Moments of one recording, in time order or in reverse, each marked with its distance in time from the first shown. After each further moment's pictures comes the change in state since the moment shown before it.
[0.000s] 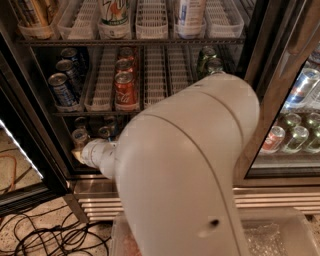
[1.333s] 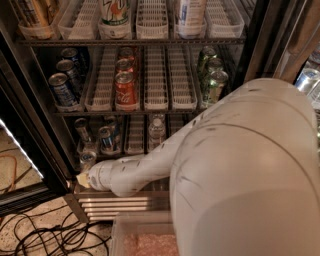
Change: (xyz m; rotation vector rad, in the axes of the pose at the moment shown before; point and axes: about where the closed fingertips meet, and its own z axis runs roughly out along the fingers) arm 0.061 0.044 -0.065 -0.085 0.186 0.232
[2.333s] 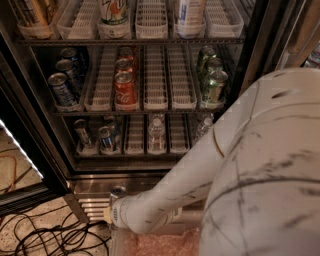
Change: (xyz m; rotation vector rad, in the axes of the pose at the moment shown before) arm 0.135 0.002 -0.079 0.162 0.222 0.390
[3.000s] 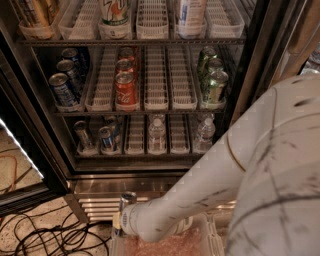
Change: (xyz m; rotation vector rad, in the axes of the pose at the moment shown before) arm 0.025 -0.019 -0.013 0.028 0.020 0.109
